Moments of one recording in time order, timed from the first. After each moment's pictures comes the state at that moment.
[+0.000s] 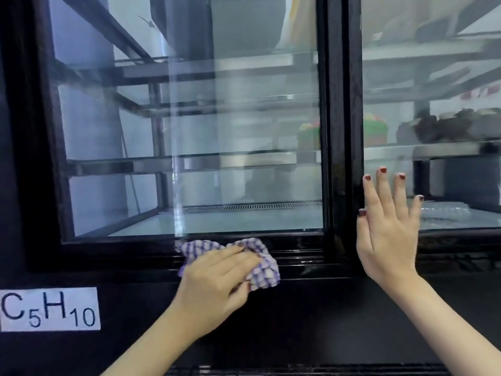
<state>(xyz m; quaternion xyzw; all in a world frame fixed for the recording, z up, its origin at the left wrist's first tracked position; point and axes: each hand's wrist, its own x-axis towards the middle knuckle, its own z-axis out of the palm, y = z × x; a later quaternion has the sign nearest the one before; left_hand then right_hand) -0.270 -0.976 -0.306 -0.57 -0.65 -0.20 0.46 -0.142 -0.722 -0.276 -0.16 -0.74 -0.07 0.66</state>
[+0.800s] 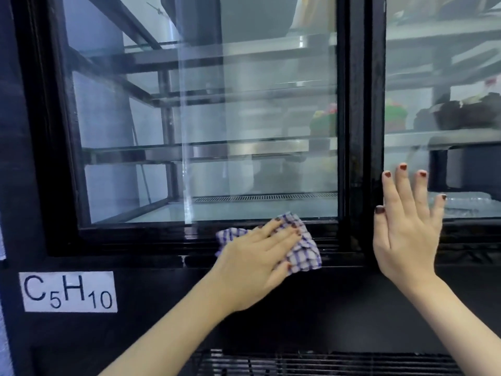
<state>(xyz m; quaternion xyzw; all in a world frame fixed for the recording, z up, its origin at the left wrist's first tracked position) -0.252 -0.954 -0.287 -0.58 -0.70 -0.07 0.41 -0.146 -0.723 -0.294 -0.16 -0.71 -0.06 0.69</state>
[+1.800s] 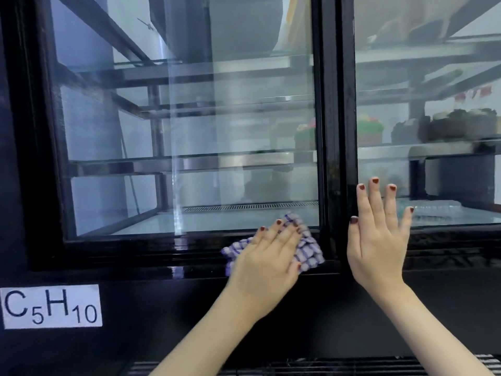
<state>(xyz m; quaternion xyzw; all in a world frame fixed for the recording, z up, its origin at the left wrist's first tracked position) -0.235 -0.908 -0.293 -0.49 -0.69 -0.08 0.52 -0.150 -0.730 -0.295 -0.17 -0.70 -0.07 0.69</state>
